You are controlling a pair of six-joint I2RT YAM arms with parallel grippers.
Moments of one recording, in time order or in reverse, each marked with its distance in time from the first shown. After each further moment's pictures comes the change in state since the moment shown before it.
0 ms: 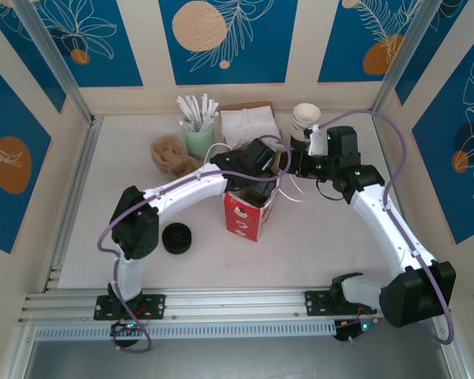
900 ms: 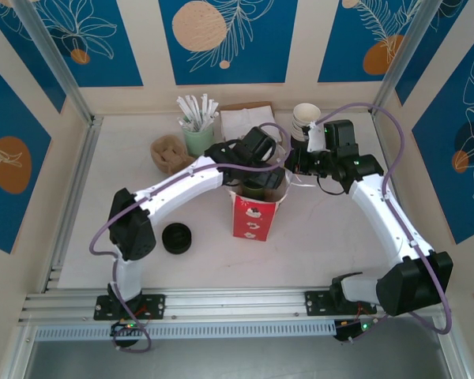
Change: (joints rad) left arm 0.000 -0.029 0.127 -0.112 0.055 -0.029; right arm 0.002 0.074 0.116 -0.148 0.064 -0.069
